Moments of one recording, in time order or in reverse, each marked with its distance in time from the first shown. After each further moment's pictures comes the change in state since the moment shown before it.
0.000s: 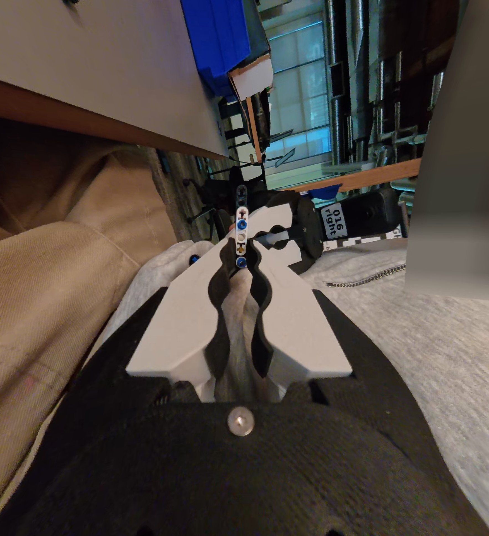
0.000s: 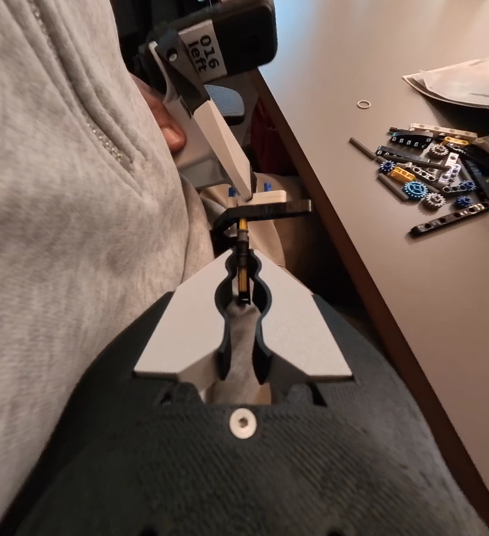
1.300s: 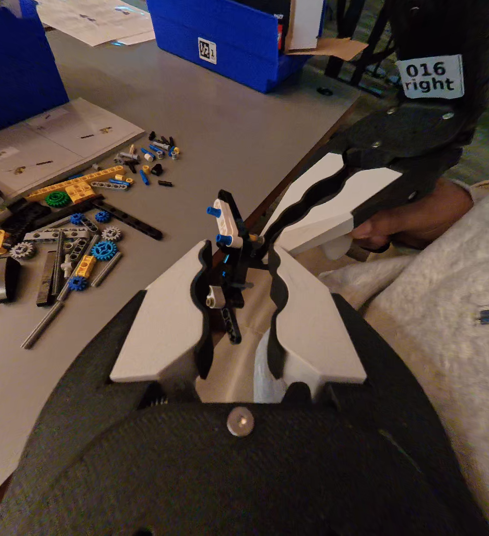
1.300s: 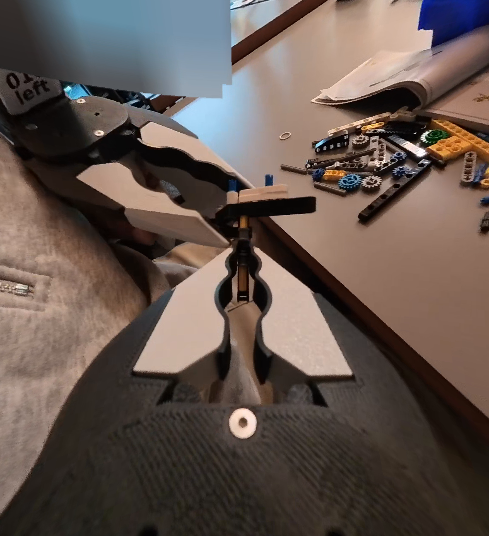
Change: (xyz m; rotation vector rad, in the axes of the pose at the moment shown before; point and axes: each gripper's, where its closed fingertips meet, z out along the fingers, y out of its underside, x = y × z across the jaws) left arm -0.007 -0.051 0.022 -0.091 -0.551 1.085; right arm 0.052 -0.021 0.000 0.214 0.080 0.396
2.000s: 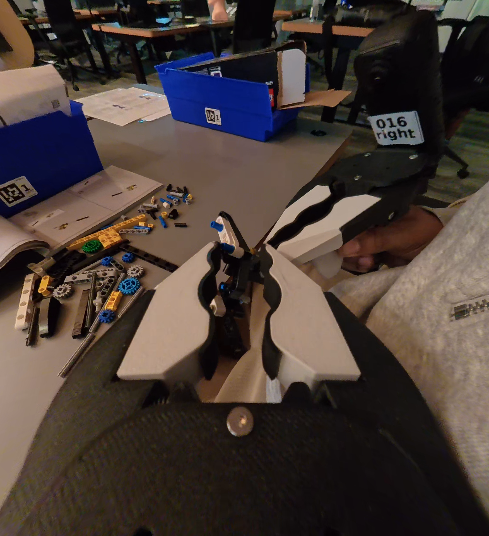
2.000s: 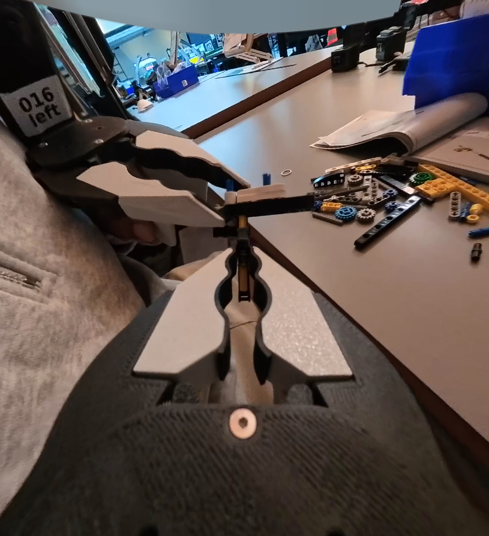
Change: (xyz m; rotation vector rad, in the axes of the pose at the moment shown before) left arm 0.001 -0.023 -0.012 0.153 -0.028 0.114; right arm -0.002 -0.011 -0.002 0.147 -0.017 -0.054
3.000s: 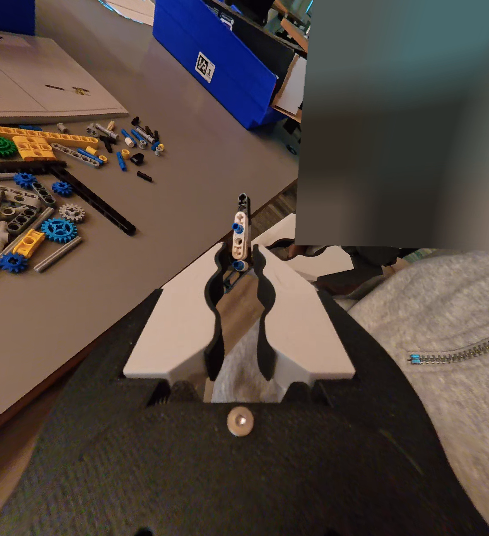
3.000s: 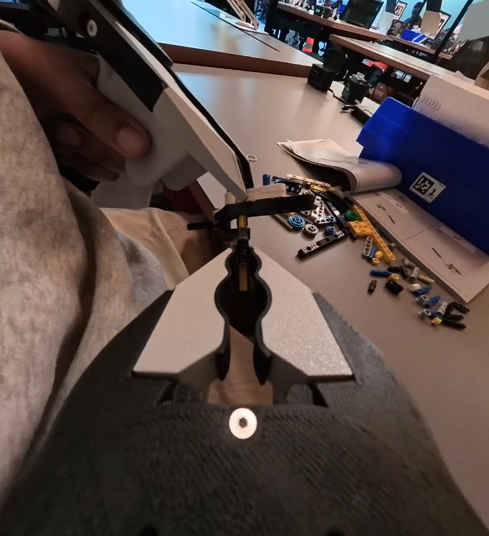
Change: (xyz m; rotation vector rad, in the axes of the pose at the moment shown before) left arm -0.006 0.008 0.014 -0.073 0.166 -0.513; right arm 0.017 0.007 -0.006 -0.102 0.173 -0.480
